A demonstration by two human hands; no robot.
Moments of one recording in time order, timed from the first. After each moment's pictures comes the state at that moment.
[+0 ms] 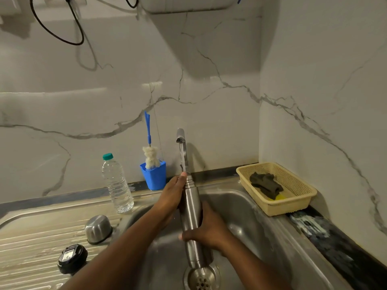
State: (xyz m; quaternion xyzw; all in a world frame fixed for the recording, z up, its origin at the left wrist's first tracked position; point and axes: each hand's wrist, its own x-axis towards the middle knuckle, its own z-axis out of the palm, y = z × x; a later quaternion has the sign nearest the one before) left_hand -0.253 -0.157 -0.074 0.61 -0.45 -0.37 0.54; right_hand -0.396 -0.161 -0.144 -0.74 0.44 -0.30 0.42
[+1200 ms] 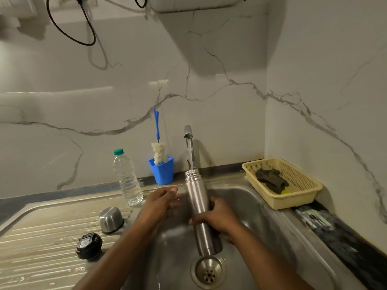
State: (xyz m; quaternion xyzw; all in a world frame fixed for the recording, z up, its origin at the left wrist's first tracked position) left_hand -0.214 -0.096 -0.090 0.59 -0.39 -0.40 0.58; right_hand -0.405 -0.160 -0.132 -0.66 0.44 -0.29 0.53
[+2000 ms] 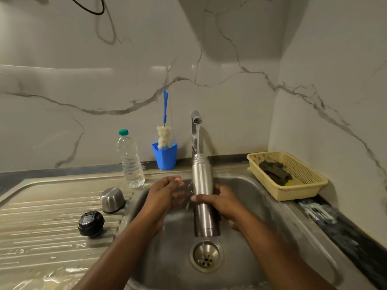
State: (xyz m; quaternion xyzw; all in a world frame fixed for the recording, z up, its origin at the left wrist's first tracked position) left_hand -0.220 -0.079 -0.102 0.55 -0.35 -0.43 0.63; right_hand -0.402 -0.150 -0.119 -0.62 0.45 -0.29 0.58
